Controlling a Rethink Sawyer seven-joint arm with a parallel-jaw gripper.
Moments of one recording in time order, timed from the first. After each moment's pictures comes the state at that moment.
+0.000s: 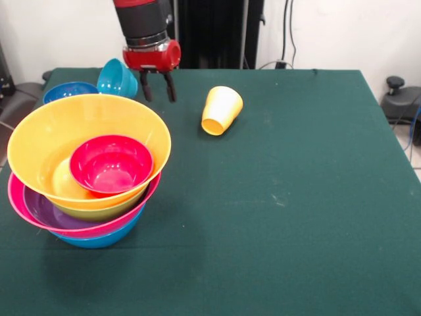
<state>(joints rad) -1.02 -0.57 0.50 2.04 -0.84 0.22 2.31</state>
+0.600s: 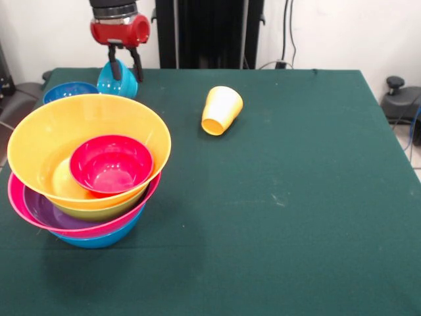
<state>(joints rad) -1.13 -0.72 0.55 2.11 -0.80 0.23 2.31</state>
